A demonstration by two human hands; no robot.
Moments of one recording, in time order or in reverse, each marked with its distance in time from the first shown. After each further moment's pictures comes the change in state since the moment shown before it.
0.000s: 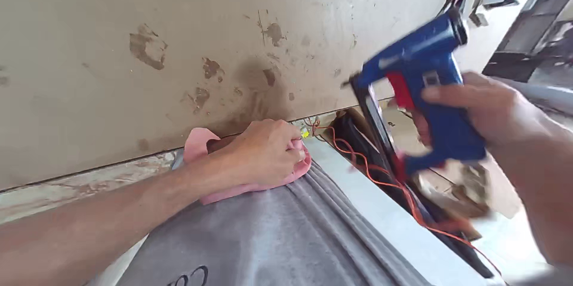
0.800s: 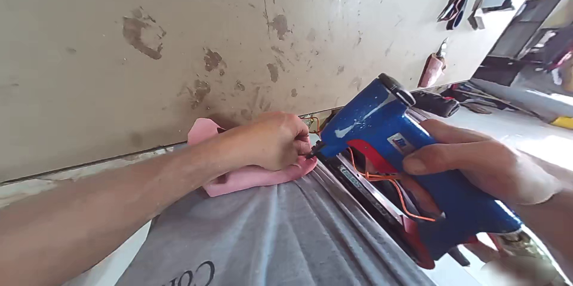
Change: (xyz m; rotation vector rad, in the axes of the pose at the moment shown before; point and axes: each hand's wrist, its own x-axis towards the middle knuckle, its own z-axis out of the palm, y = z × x) left_hand 0.020 -0.019 -0.003 -0.009 -0.038 0.195; right_hand -0.033 -0.032 0.048 0.160 -0.471 0.307
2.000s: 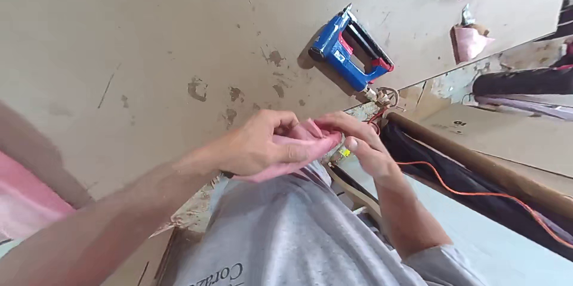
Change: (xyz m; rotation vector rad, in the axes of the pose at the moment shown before) left_hand -0.057 0.027 0.000 -0.139 0.181 0.065; right_hand 0.152 0.120 0.037 -0.121 0.282 -1.380
